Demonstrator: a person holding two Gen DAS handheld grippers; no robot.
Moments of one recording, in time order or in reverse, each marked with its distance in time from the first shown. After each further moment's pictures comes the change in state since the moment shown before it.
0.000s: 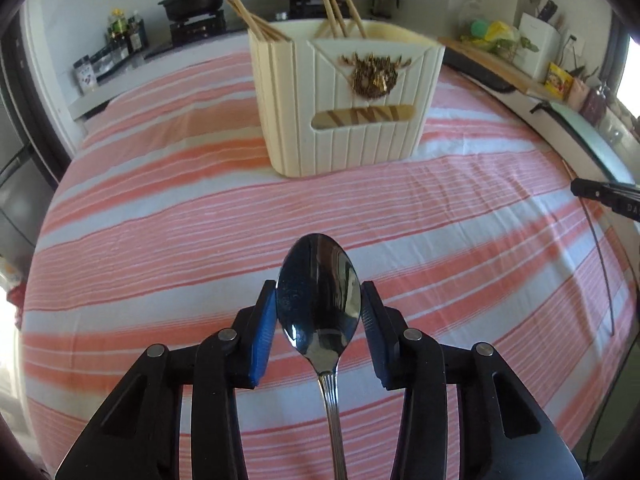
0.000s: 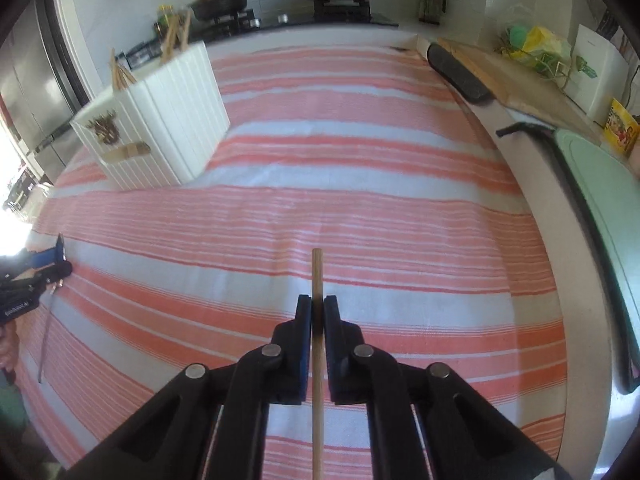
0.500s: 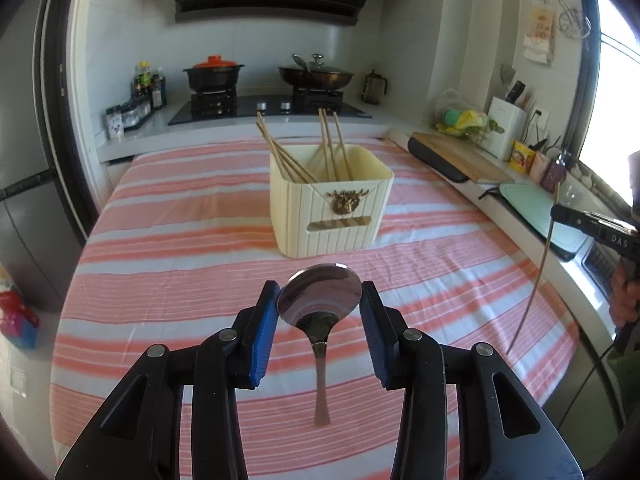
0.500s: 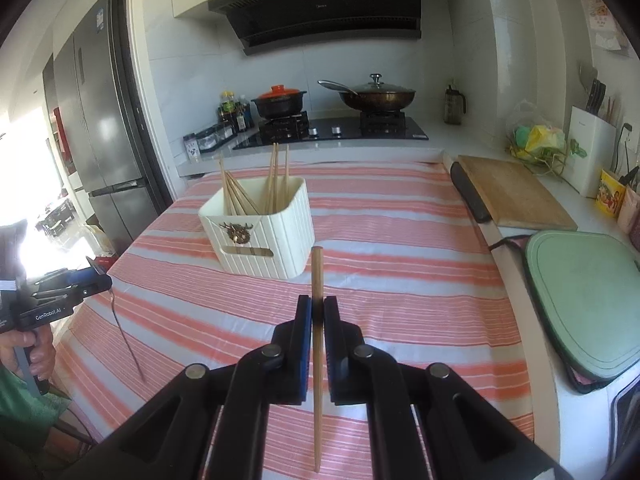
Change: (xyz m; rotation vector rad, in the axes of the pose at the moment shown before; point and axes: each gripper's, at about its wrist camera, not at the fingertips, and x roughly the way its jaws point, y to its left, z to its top) left arm -0.115 0.012 0.007 -0.064 -0.256 -0.067; right arm -0.135 0.052 0.003 -0.064 -0.296 0.093
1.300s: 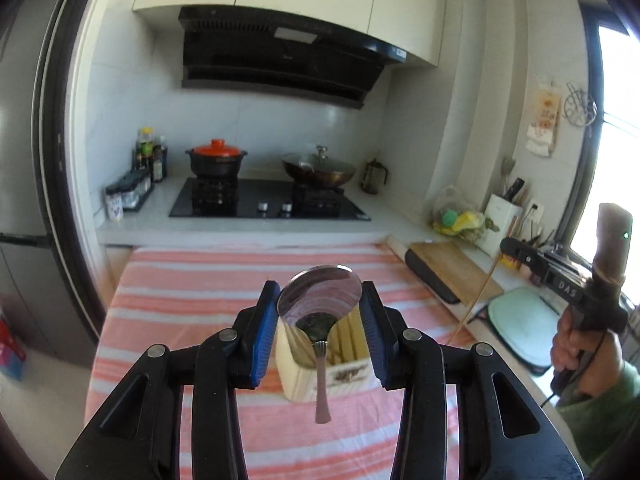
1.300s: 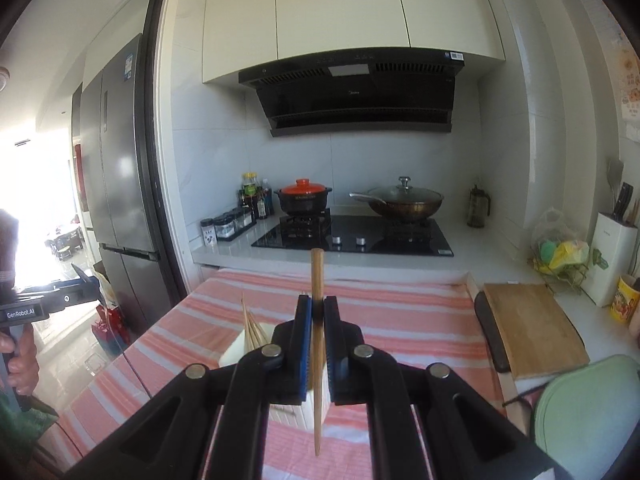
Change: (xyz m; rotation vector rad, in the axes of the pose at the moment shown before) left arm -0.029 0.028 0.172 -0.064 -0.239 -0.035; right arm 0.025 0.043 0.164 -0.091 -0.289 0.039
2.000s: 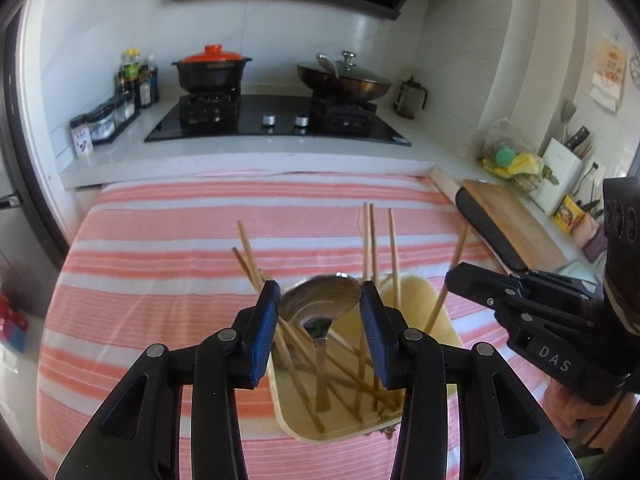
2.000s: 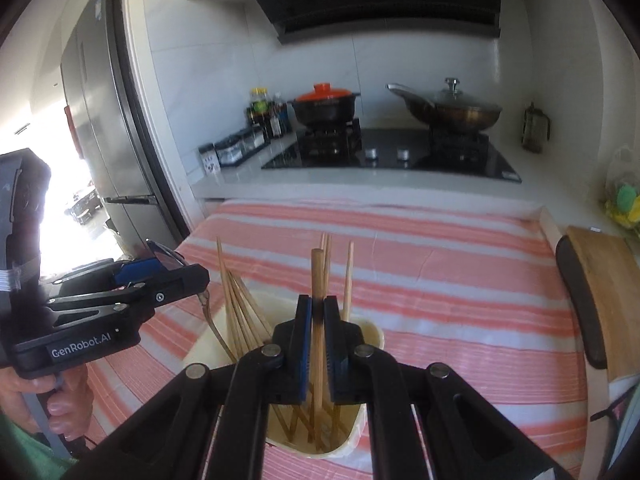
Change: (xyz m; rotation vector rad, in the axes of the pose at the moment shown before) left arm 0.204 0.007 -0.055 -0.031 0.292 0.088; right arm 0.203 -0.001 -0.068 0.076 0.379 0.114
